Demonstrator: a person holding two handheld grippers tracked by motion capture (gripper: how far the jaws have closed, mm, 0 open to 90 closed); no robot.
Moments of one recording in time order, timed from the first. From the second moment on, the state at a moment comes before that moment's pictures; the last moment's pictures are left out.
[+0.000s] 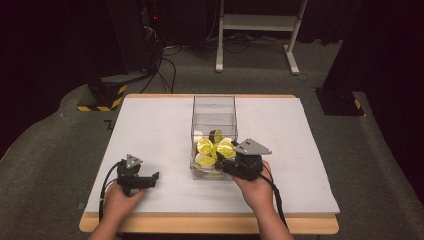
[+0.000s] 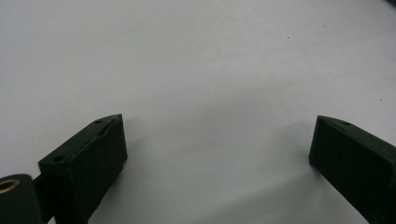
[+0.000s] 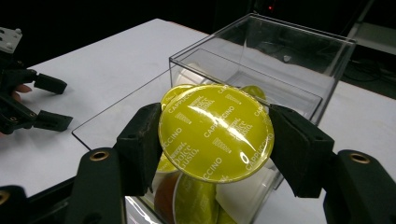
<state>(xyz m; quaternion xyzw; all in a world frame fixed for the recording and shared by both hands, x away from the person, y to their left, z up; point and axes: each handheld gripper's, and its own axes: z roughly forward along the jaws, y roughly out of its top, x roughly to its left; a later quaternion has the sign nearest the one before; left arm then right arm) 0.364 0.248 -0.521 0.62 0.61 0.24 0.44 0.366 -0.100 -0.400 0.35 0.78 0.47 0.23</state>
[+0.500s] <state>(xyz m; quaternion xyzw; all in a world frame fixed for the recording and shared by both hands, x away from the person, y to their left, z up) 0.364 0.248 -0.520 0.62 0.61 0.24 0.44 0.360 -0.124 -0.394 0.37 0.76 0.47 0.25</state>
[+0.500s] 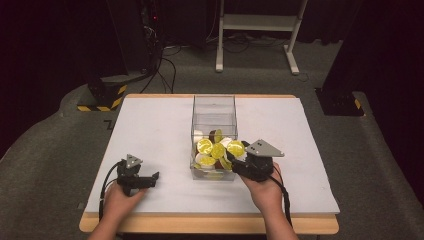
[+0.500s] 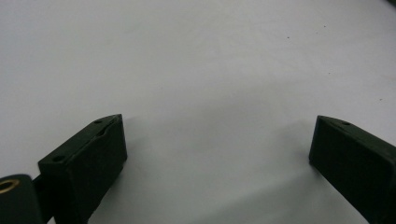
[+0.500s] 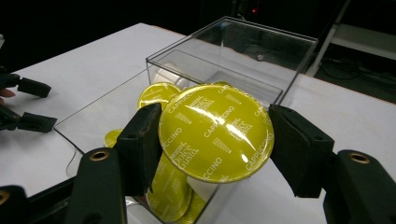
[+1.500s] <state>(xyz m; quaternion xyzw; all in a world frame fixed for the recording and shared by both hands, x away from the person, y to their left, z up) 0.364 0.248 -0.520 0.62 0.61 0.24 0.44 0.362 -0.184 -0.405 0.43 0.74 0.45 0.28</state>
